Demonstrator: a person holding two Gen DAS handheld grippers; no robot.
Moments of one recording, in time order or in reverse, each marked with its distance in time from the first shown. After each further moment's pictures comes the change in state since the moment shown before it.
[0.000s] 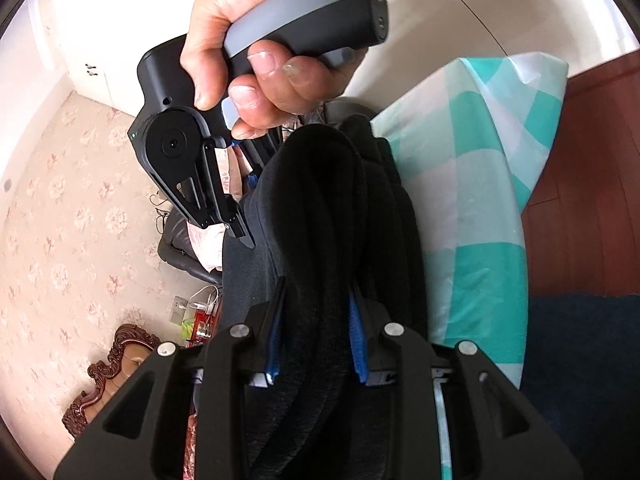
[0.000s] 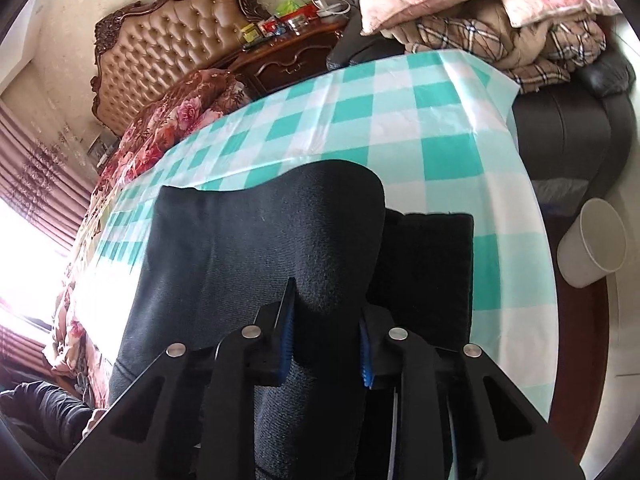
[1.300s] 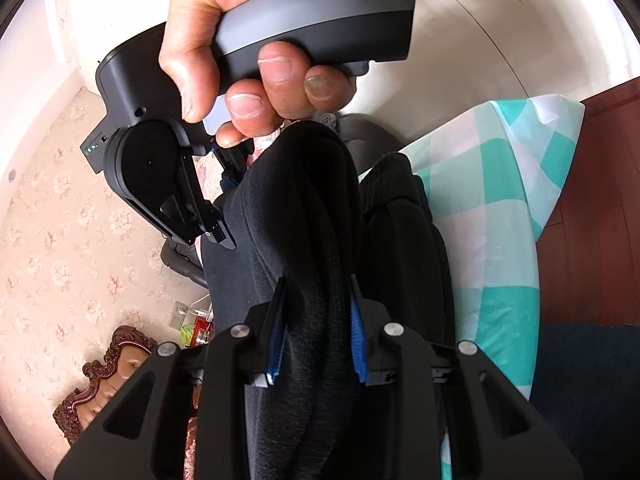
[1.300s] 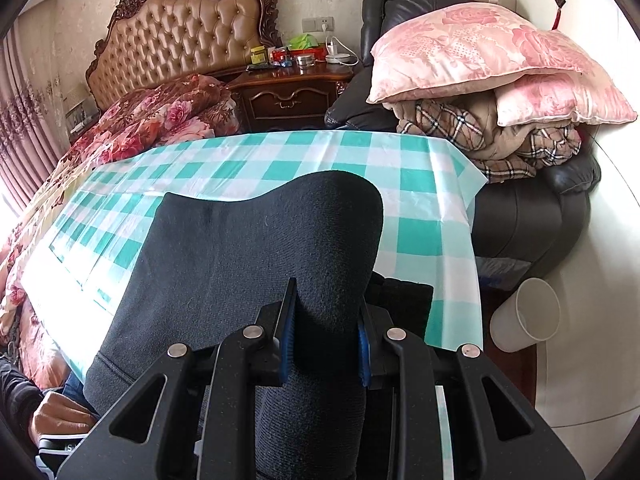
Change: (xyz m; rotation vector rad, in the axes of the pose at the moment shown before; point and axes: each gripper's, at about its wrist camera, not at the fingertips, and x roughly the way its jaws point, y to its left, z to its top) left arm -0.012 0.016 0.018 -0.036 -0.042 0.002; right arm -0.042 0.049 0.008 -0.212 -0.131 -0.224
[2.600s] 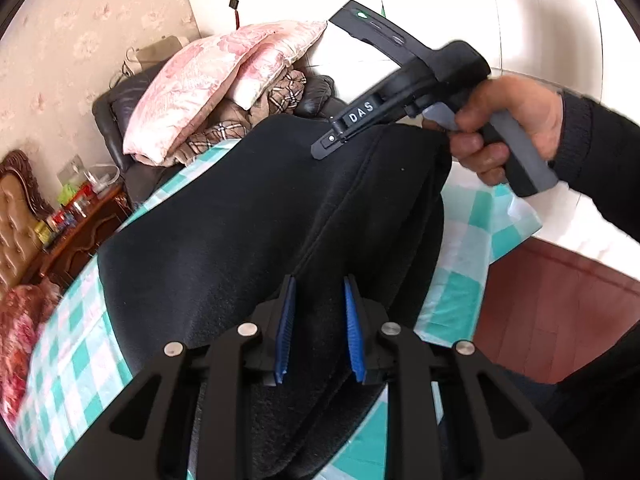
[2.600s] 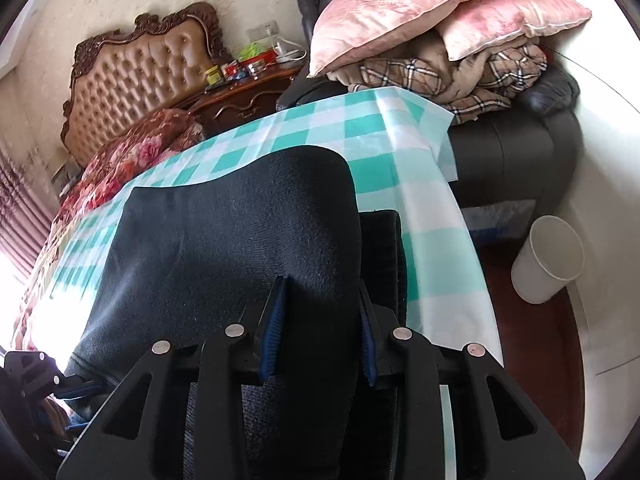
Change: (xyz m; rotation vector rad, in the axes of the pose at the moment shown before) left arm -0.007 0.094 -0.084 -0.631 0.094 -0.461; right arm 0.041 -0.063 -0.066 0.253 -0.050 0.036
